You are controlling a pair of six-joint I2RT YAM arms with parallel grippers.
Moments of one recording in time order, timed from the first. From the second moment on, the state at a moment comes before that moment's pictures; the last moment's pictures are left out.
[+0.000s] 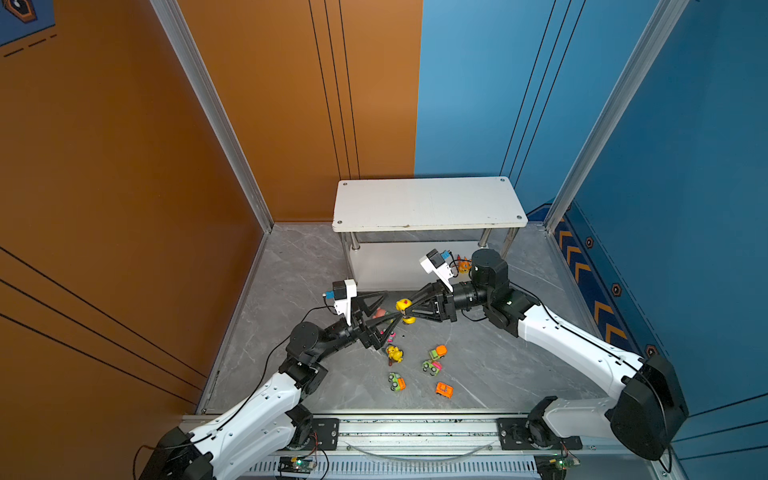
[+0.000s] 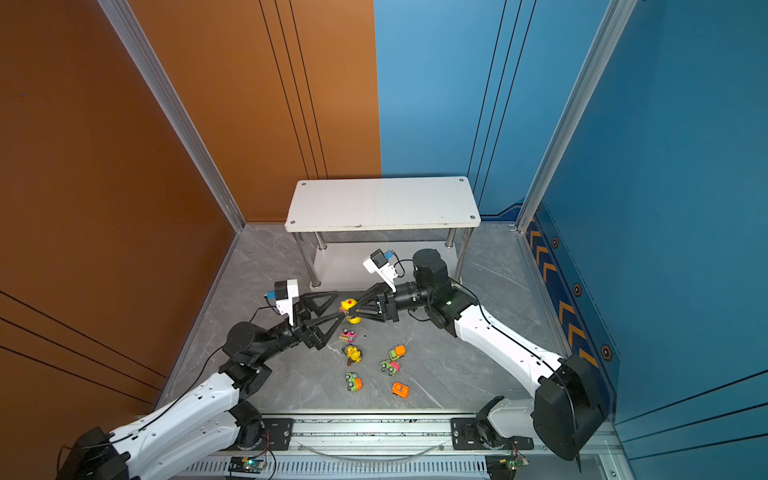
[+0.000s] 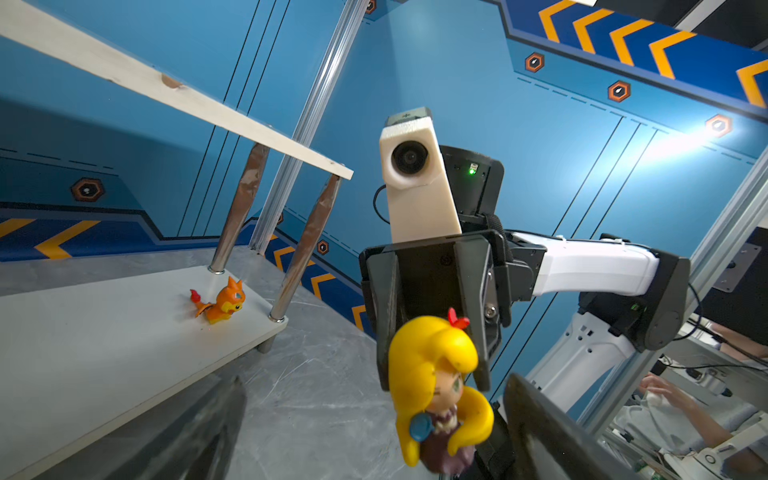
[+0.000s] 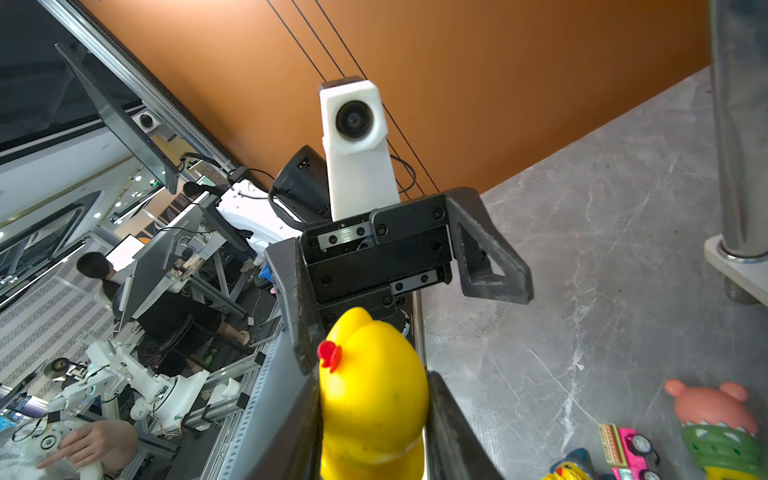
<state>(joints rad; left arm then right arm) -0.59 0.87 0.32 0.86 0.50 -0.65 0.63 1.32 0.99 0.12 -1.12 0.42</state>
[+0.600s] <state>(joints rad) -0.65 1.09 0.45 1.26 0.68 -0.91 0.67 1.28 1.09 0.12 -1.16 0.44</state>
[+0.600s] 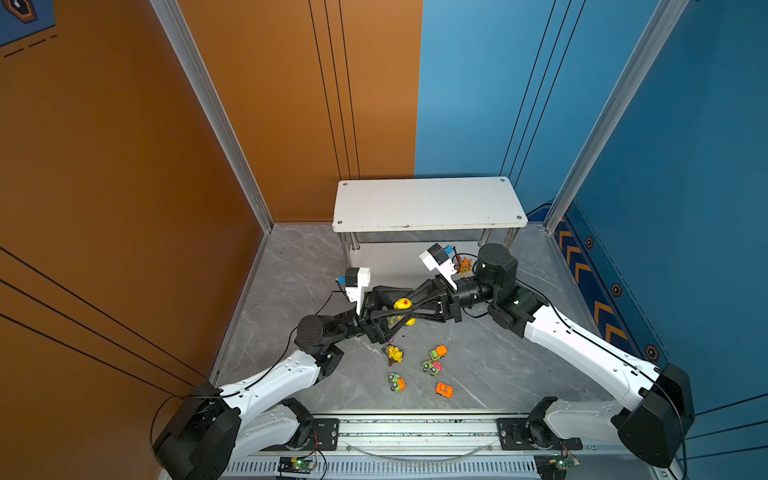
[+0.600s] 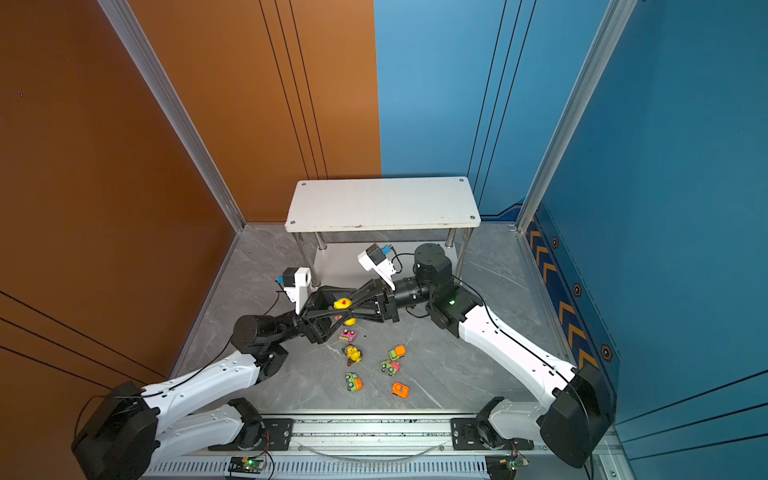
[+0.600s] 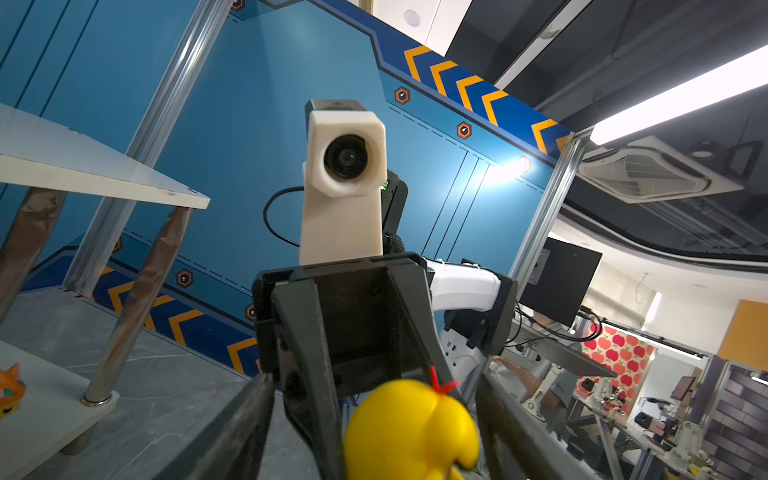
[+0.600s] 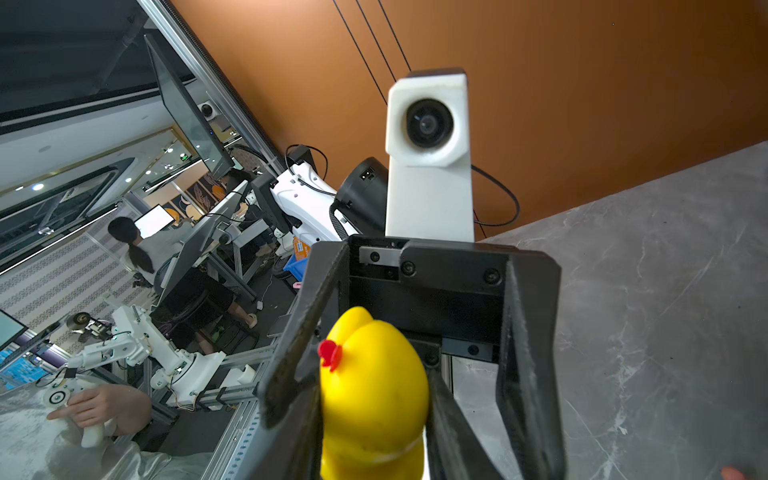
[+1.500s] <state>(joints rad) -0.63 0.92 0.51 1.21 0.76 -0.94 0.79 1.32 1.34 -0.04 -1.19 0.35</state>
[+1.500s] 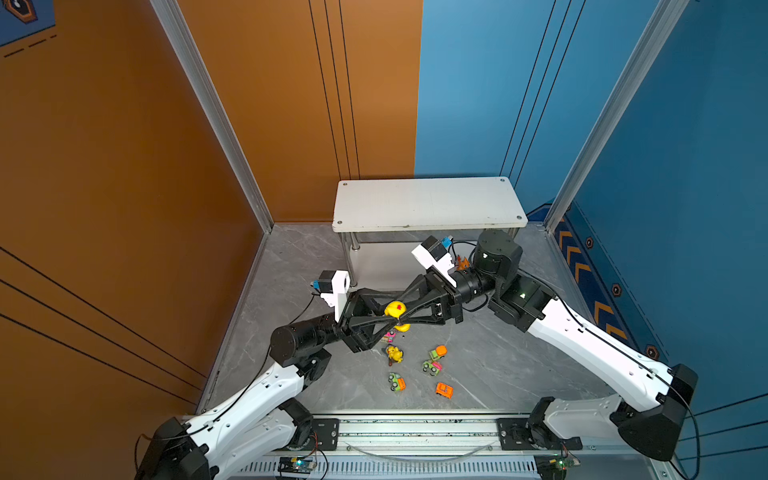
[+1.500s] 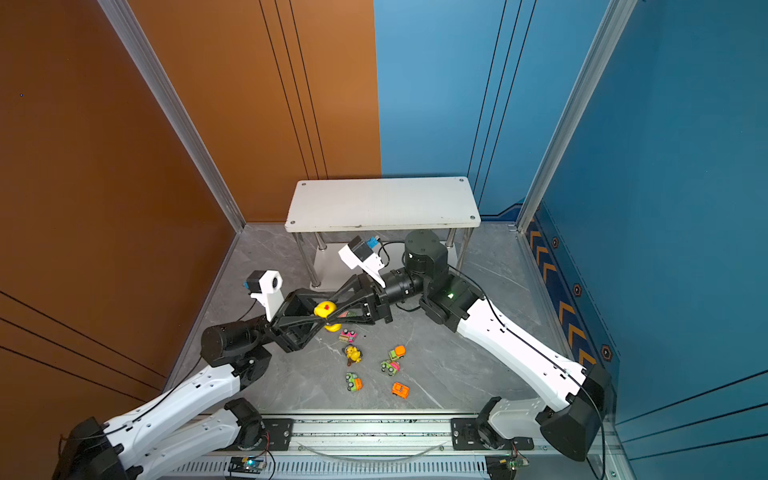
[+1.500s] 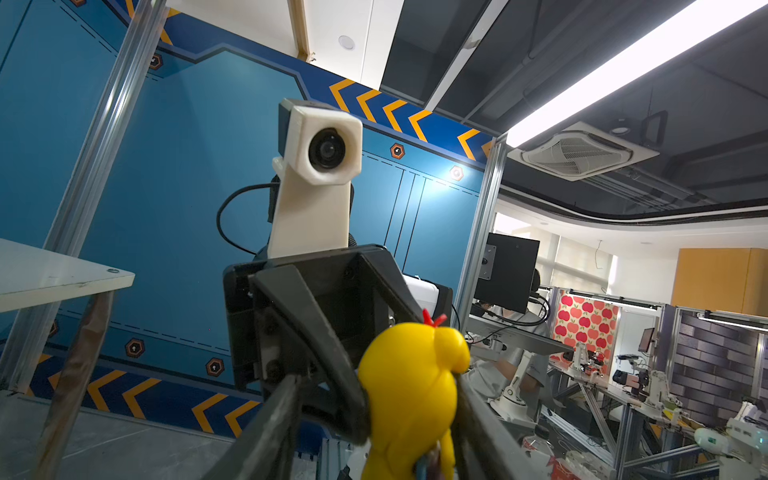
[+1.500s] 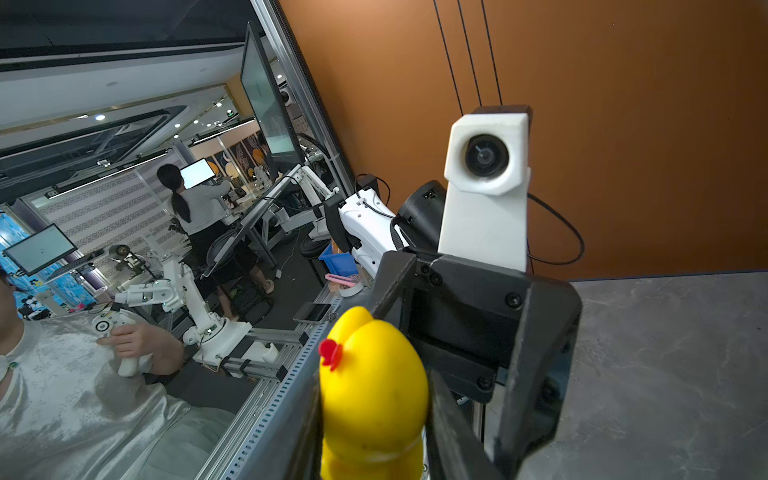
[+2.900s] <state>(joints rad) -0.57 0.98 0.52 0.69 0.38 -0.62 0.63 1.50 1.22 0.19 -1.00 0.55</state>
